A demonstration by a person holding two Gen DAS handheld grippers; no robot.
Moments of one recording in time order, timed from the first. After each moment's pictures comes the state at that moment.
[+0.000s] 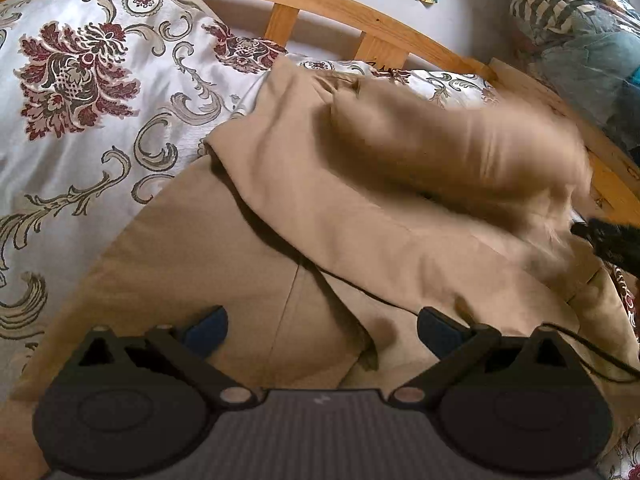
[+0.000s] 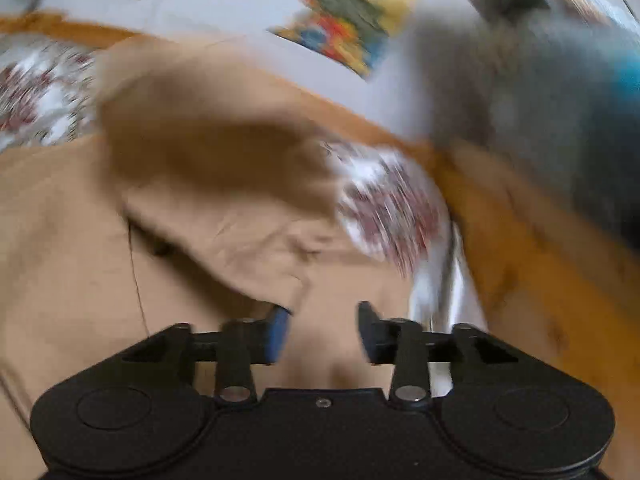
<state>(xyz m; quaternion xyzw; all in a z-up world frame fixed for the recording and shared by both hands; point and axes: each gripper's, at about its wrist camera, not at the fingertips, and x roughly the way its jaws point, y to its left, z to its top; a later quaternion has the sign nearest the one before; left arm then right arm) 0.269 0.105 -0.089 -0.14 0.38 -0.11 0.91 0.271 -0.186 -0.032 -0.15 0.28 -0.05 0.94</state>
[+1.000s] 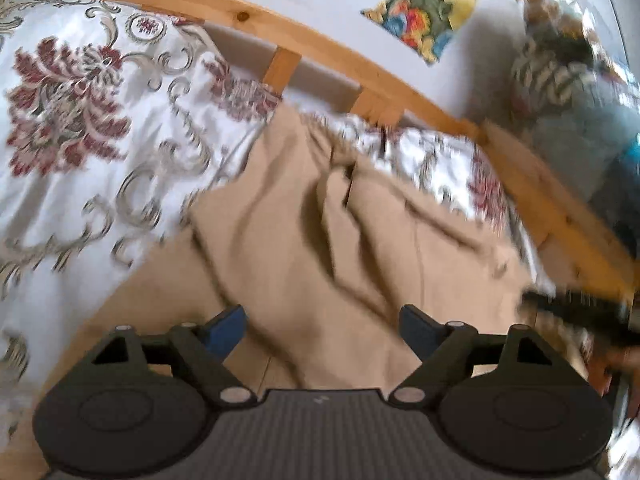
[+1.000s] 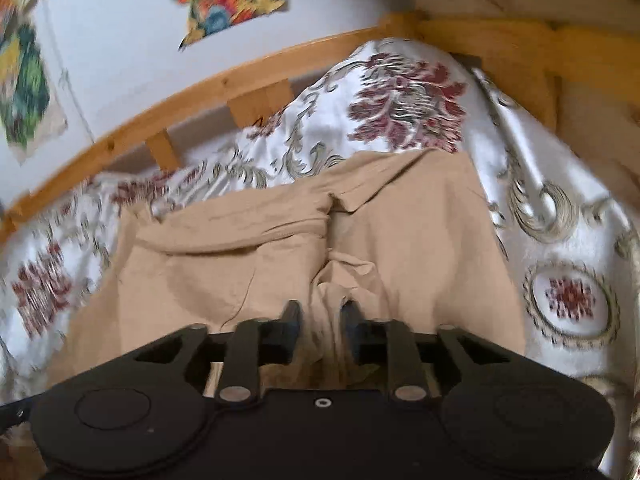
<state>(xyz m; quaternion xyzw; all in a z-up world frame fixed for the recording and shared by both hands) 0.305 0.118 -0.057 -0.22 0.32 -0.12 0.92 0.303 -0.220 -0.026 0.19 0.34 0.00 0.92</state>
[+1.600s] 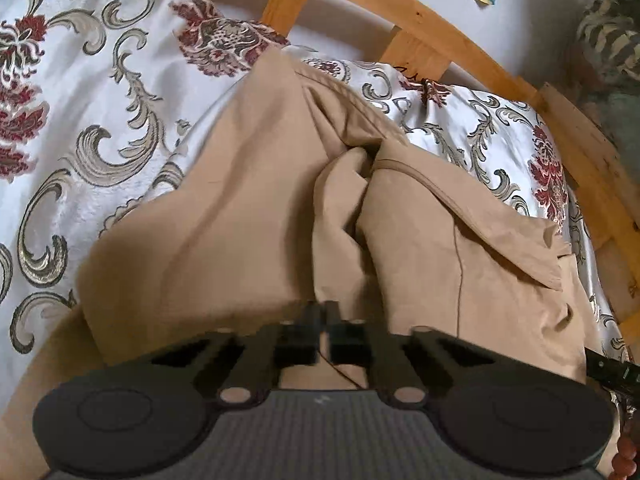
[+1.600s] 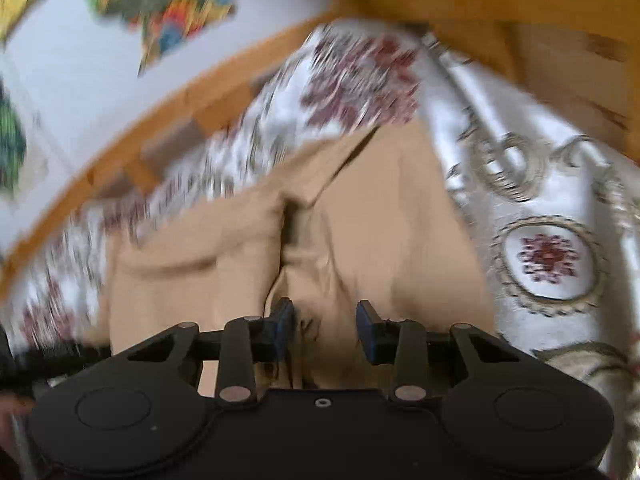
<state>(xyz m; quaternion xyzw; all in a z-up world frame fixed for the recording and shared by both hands) 0.428 0.068 -0.081 -0.19 0.42 -0.09 0.88 0.320 -0.239 -0.047 0.21 0.39 0.01 0.90</state>
